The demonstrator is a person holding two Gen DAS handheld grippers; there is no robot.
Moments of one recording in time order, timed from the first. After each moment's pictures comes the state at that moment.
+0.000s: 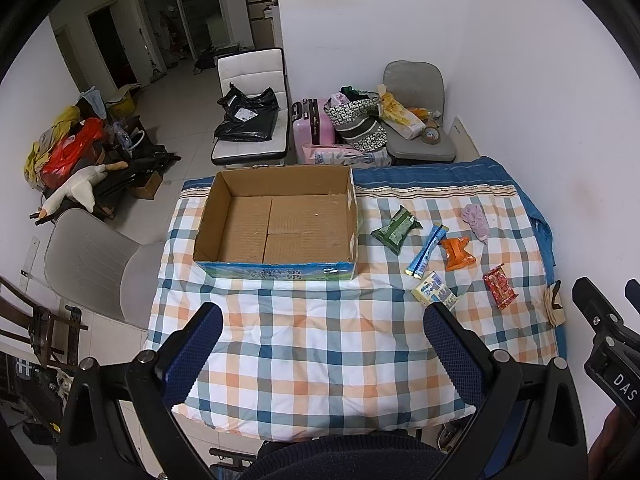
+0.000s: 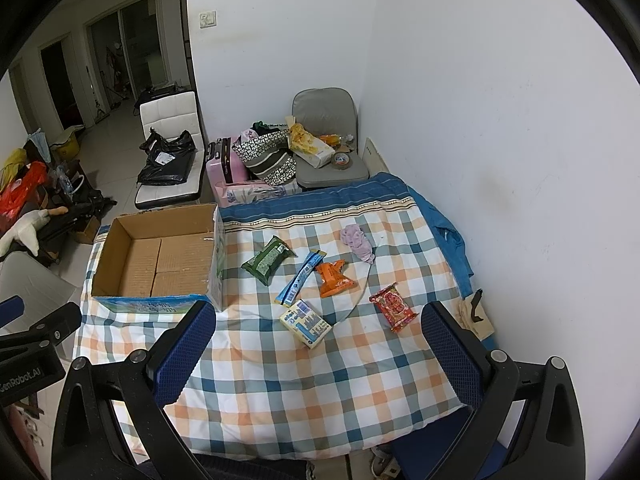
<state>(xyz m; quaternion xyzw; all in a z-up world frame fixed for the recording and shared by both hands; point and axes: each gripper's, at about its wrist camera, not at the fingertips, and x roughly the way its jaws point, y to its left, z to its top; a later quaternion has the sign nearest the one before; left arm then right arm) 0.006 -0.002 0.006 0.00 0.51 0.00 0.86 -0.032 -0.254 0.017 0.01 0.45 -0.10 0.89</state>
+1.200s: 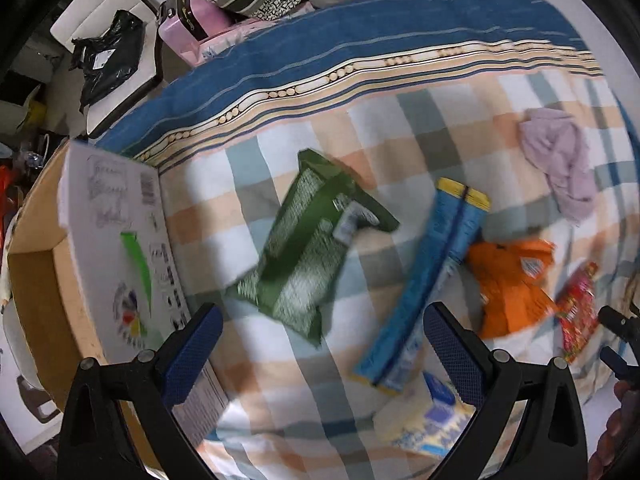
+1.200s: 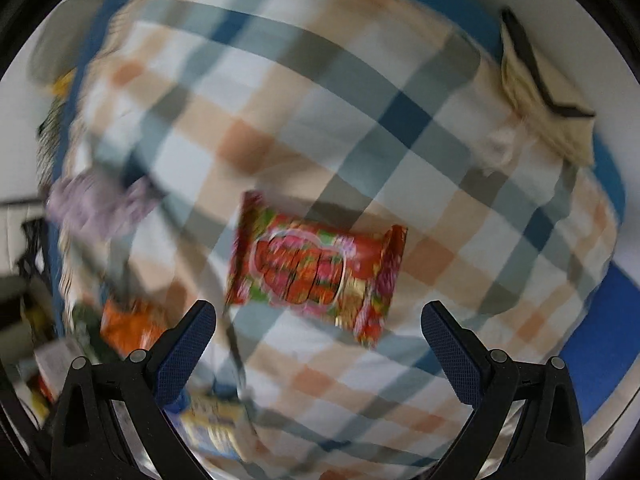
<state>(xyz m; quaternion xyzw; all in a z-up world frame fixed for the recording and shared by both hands) 0.313 -0.206 -0.350 0.13 0.71 -0.07 0.69 0.137 -0.566 -0.403 0.40 0.64 -0.28 0.58</state>
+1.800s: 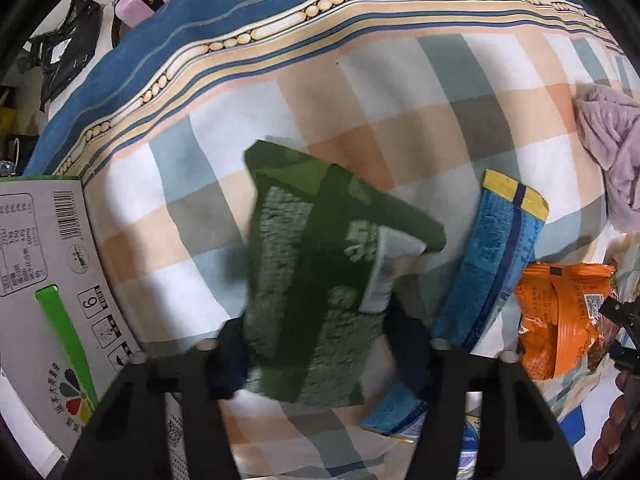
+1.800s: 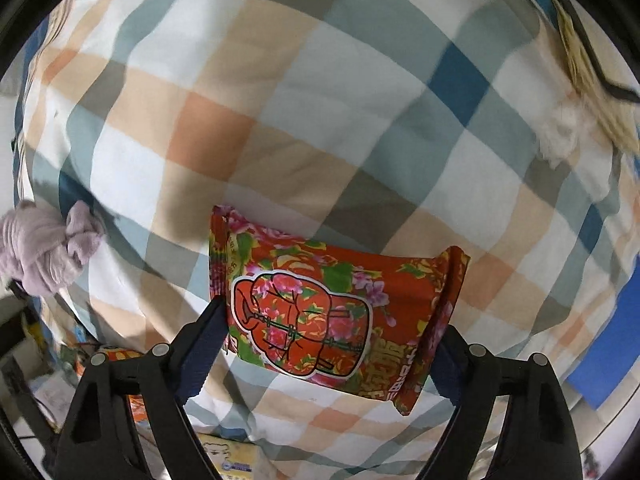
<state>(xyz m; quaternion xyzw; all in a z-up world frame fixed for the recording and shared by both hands) 0.328 -0.204 -0.421 0.14 0.75 -0.10 0.64 0.168 -0.543 -0.476 0.41 0.67 -0.29 0.55</state>
